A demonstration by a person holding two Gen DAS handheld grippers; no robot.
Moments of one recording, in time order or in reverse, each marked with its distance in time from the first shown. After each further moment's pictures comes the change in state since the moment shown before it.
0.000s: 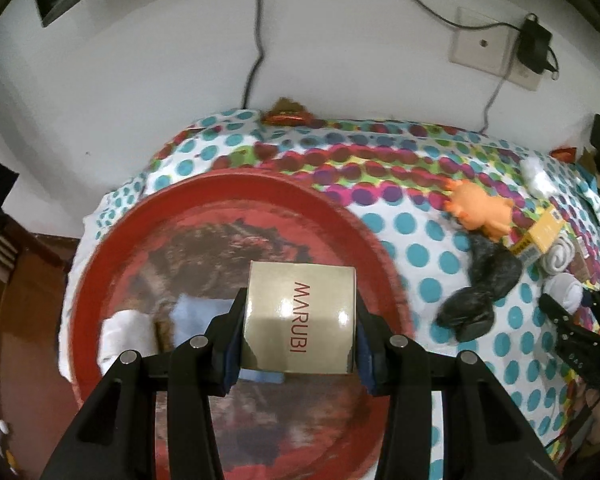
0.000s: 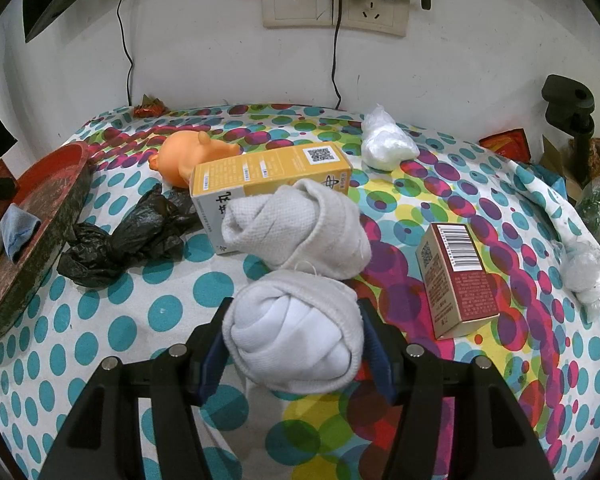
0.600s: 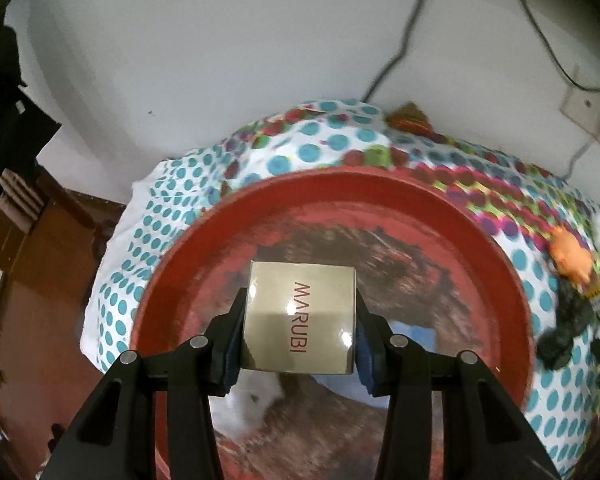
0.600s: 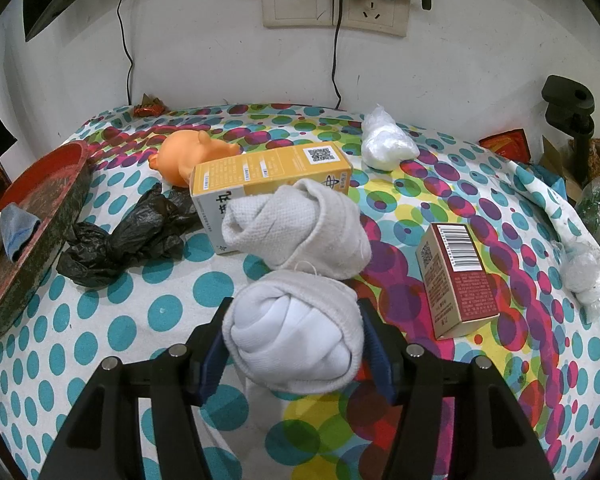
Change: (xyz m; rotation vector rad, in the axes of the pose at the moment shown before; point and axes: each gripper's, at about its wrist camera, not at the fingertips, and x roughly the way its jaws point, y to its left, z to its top) left arm 0.027 0.115 0.005 -0.179 0.019 0.094; right arm 0.000 0.001 0.000 -0.002 0.001 -0.004
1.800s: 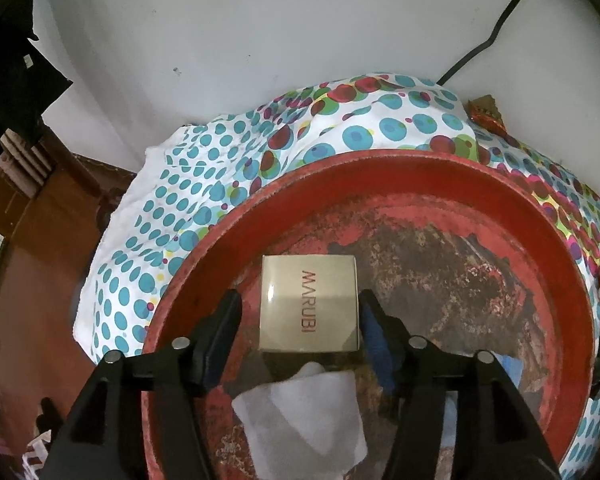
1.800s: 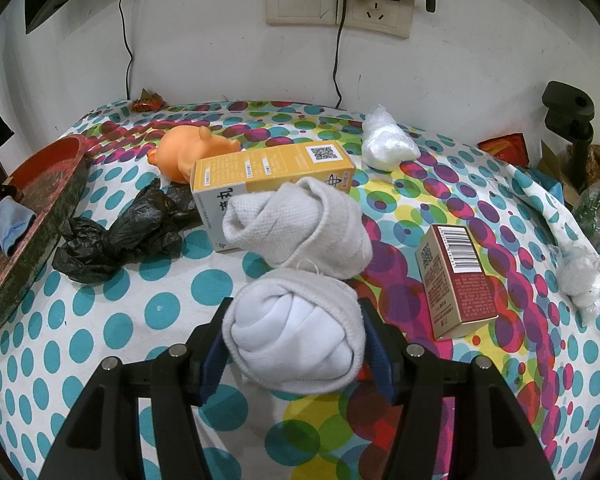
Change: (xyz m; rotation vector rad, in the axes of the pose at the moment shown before) left arm 0.061 0.052 0.000 -0.083 0.069 0.024; right arm 0.001 0.005 0.000 -0.011 0.005 -0.027
